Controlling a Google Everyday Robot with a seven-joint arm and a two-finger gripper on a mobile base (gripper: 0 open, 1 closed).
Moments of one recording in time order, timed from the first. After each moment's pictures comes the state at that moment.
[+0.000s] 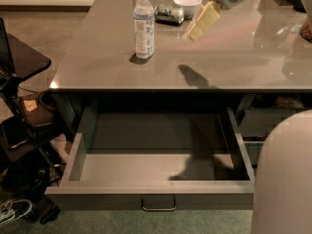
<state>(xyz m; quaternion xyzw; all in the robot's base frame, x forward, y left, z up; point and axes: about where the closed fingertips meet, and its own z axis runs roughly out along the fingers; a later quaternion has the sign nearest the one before) 0.681 -0.094 0.997 -0.64 0.65 0.15 0.39</state>
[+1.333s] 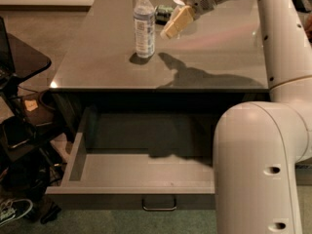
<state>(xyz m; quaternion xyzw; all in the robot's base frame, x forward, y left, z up) 0.743 -0.043 0.981 -0.63 0.59 0.22 0.46</state>
